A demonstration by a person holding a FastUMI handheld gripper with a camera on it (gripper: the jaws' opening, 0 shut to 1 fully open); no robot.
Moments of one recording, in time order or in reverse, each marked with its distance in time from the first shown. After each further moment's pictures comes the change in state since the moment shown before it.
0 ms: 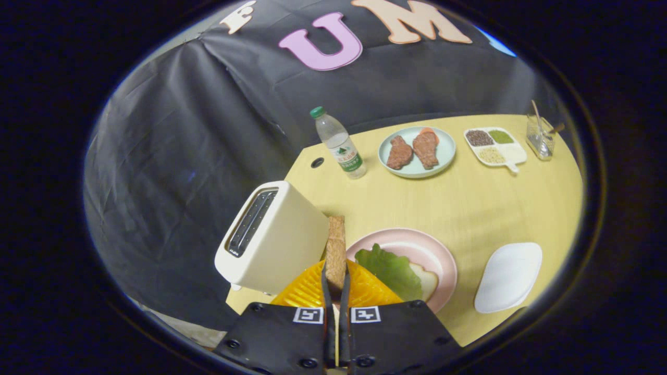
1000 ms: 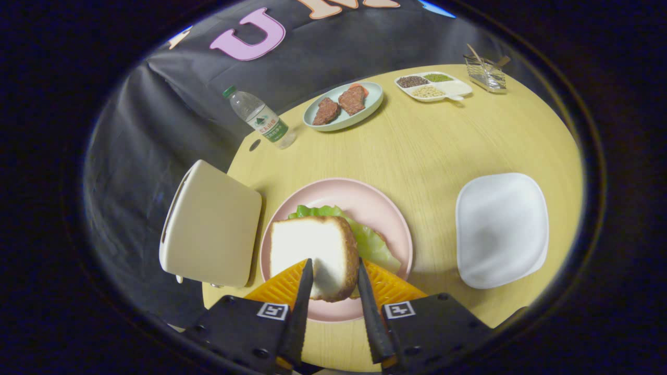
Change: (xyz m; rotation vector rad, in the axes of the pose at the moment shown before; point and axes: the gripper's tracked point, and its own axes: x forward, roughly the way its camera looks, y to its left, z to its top) arm 0.026 -0.093 -0.069 0.163 0.097 -0.188
